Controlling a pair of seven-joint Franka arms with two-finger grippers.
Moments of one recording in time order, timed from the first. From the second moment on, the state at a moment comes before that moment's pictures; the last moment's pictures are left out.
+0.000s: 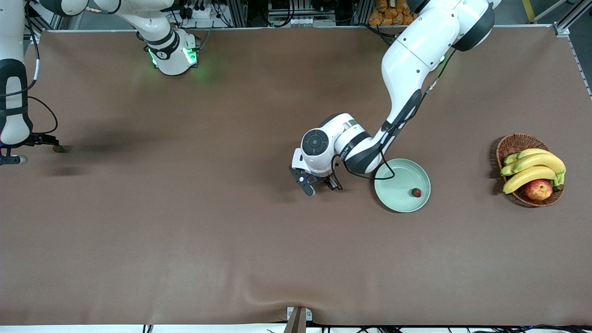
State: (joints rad) left arm -0.43 0.86 -0.36 -1.47 0.43 2.12 0.05; right arm 0.02 0.55 -0.76 -1.99 0.22 2.22 -0.86
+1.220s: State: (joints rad) left arm -0.08 0.68 -0.39 -1.60 0.48 1.79 0.37; right arm -0.27 0.59 -0.46 -1.96 0.22 2.32 -0.94
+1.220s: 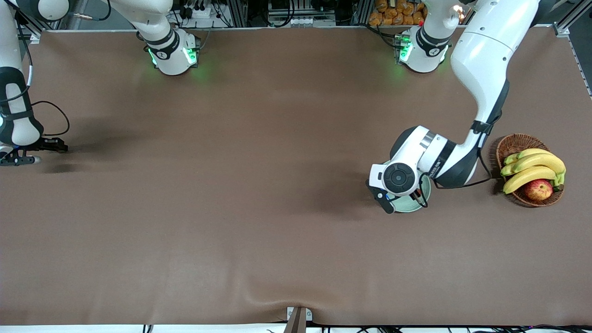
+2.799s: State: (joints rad) left arm 0.10 0.46 -0.39 -1.41 0.31 1.67 0.45; right arm 0.43 0.59 -0.42 -1.62 0.74 1.88 0.28
